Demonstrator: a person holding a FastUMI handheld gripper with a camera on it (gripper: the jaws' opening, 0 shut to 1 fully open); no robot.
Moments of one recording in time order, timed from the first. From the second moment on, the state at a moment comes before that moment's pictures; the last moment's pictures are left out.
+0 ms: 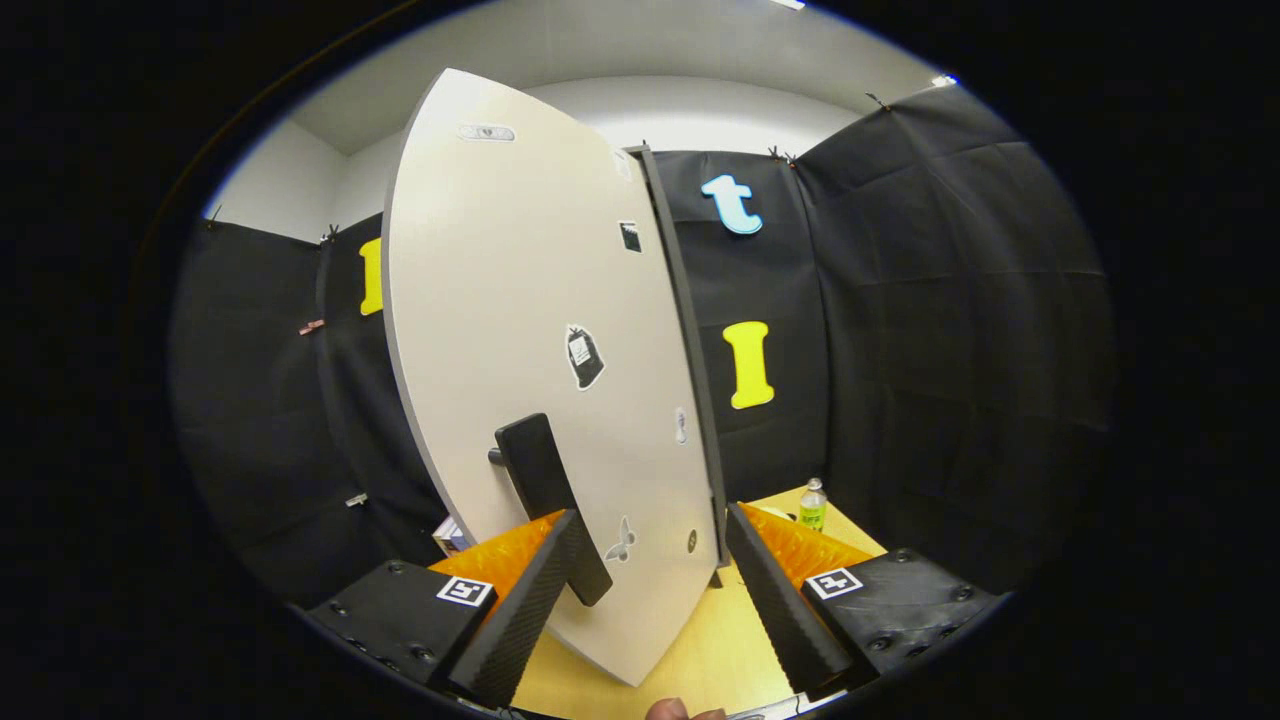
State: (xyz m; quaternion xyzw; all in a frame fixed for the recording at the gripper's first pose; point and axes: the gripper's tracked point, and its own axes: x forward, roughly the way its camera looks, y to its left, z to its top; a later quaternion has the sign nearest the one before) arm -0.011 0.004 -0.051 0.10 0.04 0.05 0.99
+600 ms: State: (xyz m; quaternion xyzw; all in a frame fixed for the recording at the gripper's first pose) arm 0.031 0.082 -0.043 0.05 0.04 0.09 0.99
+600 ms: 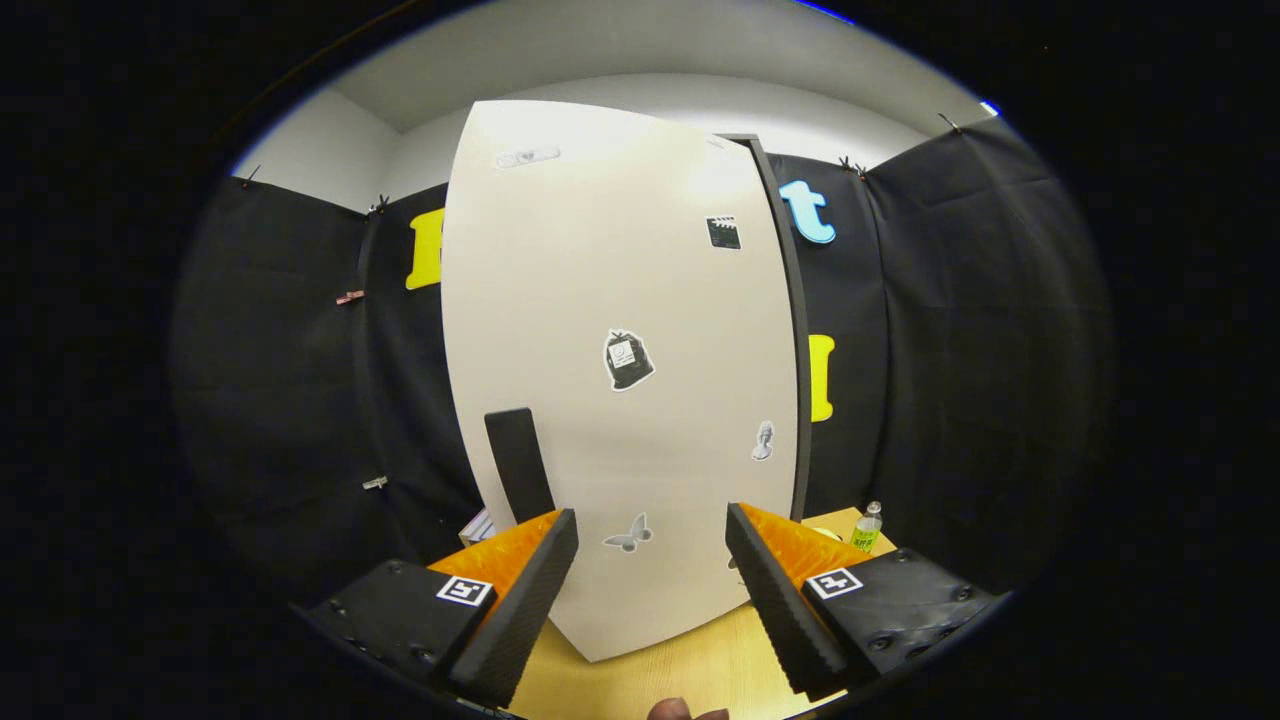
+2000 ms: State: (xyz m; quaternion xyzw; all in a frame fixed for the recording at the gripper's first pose) arm 0.027 0.065 -0.040 0.03 0.03 0.06 1.00
